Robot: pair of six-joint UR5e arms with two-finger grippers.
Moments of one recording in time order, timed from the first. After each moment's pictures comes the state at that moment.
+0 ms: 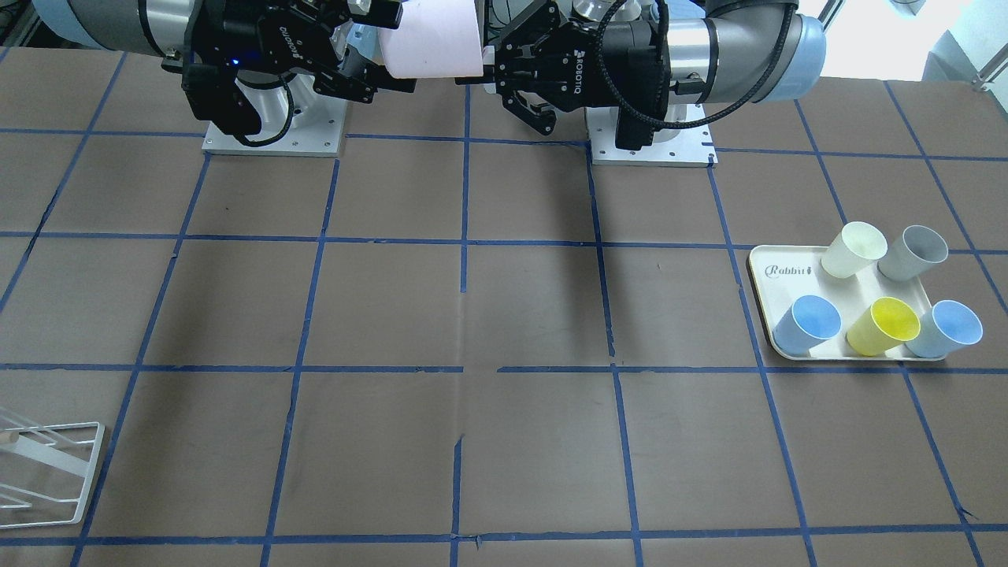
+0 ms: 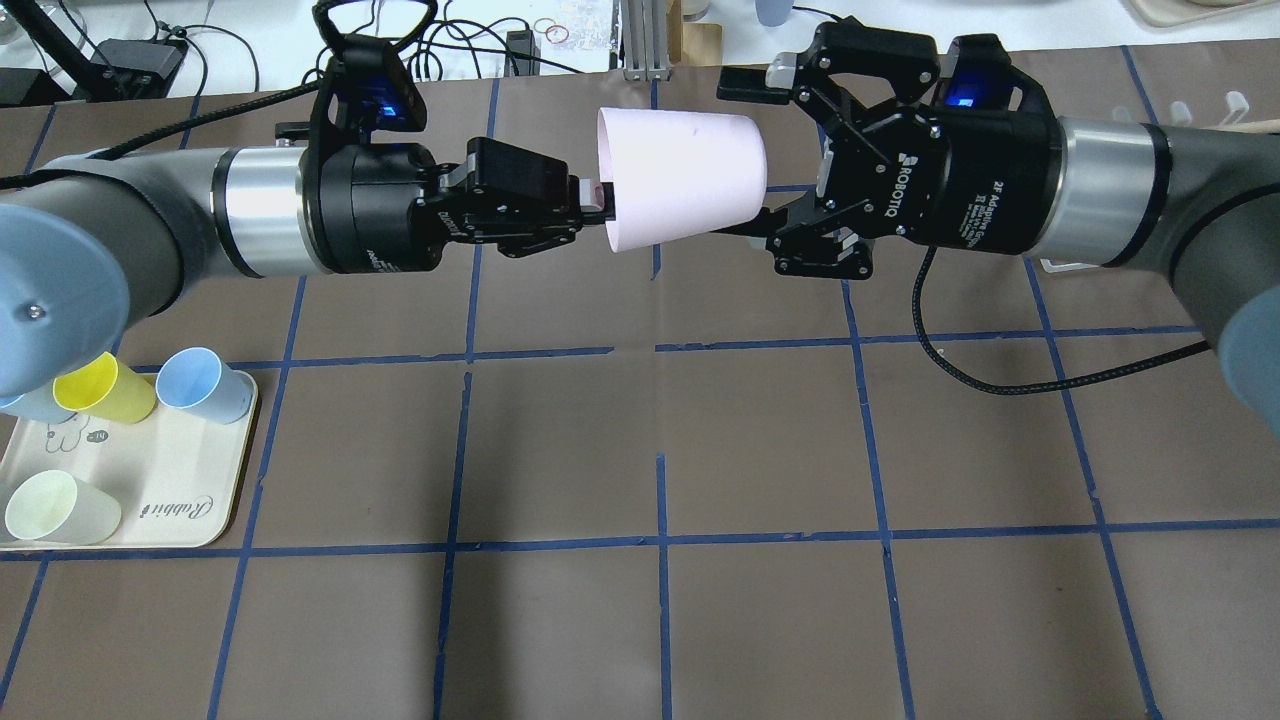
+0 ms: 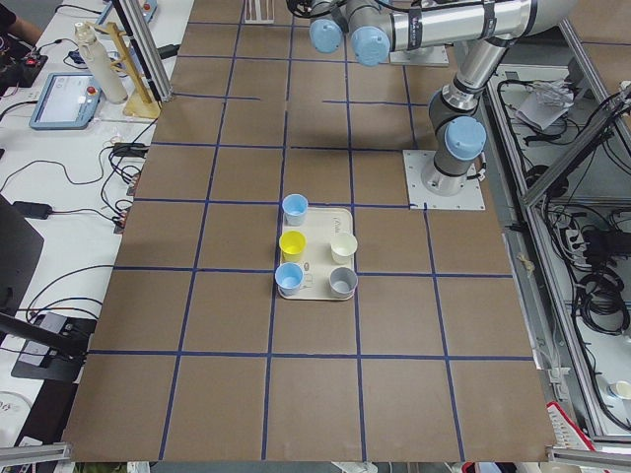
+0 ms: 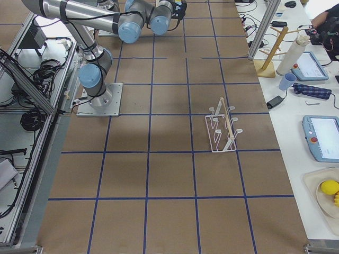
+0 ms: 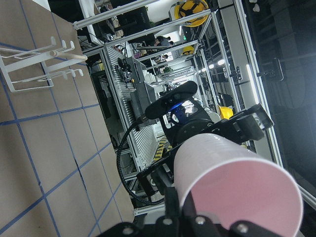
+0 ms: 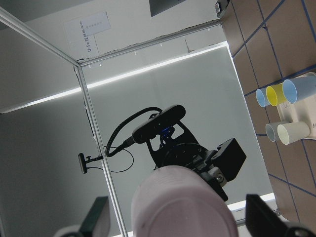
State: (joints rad) left arm -1.50 -1.46 -1.85 -2.07 0.09 0.94; right arm 1.39 -1.82 1.98 -1.31 0.00 -0.15
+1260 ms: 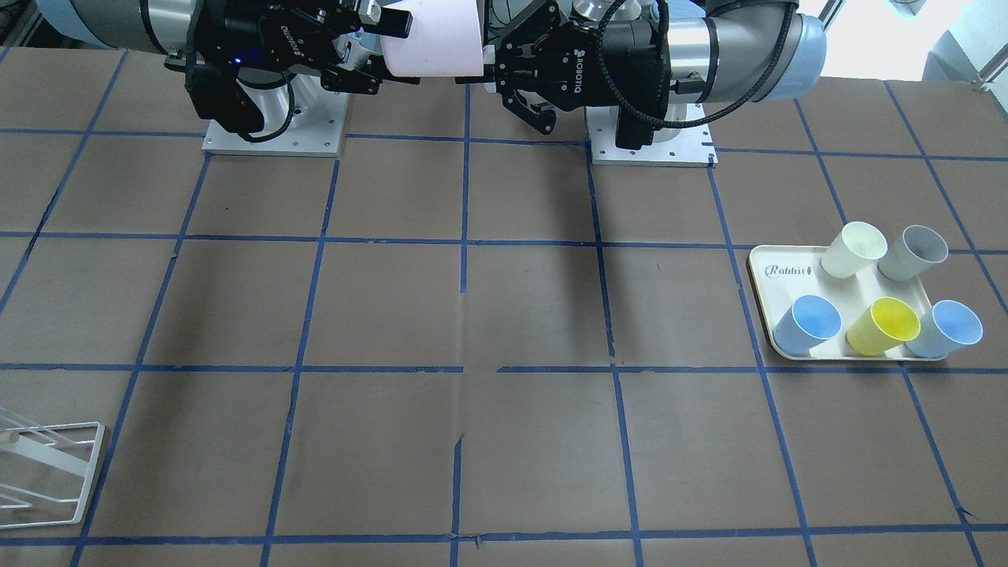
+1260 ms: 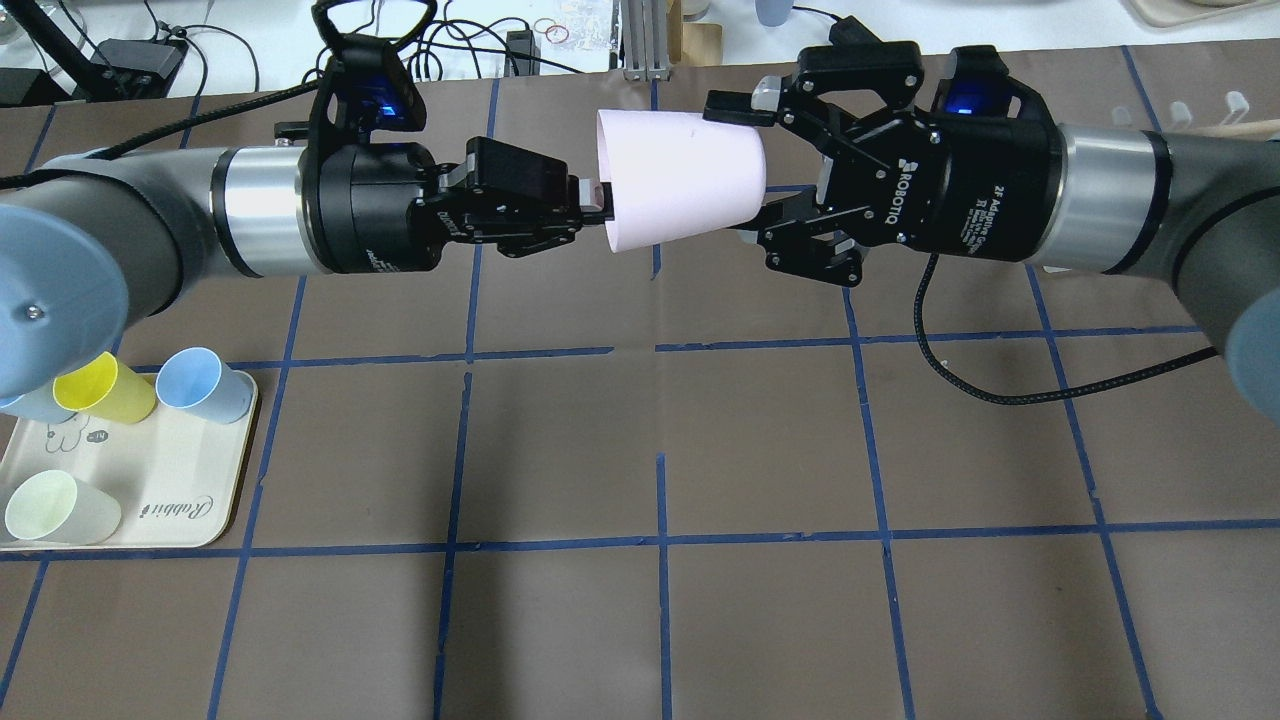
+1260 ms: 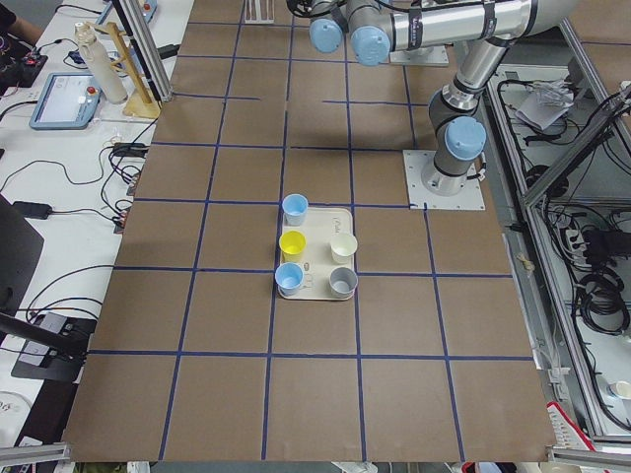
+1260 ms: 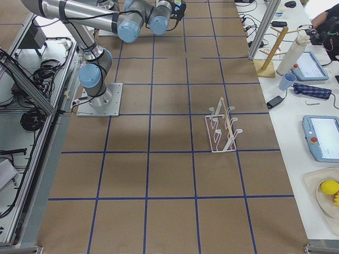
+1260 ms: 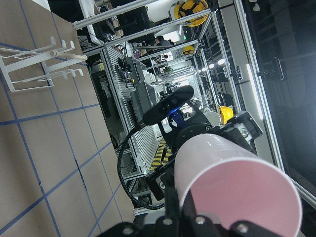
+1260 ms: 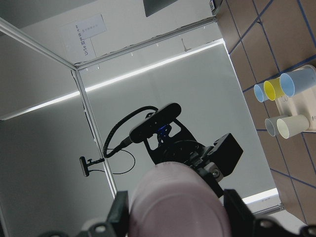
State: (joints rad) left arm -1.50 -1.46 -1.85 -2.06 0.09 0.94; right arm 1.39 -1.83 1.97 -1.26 0.00 -0.15
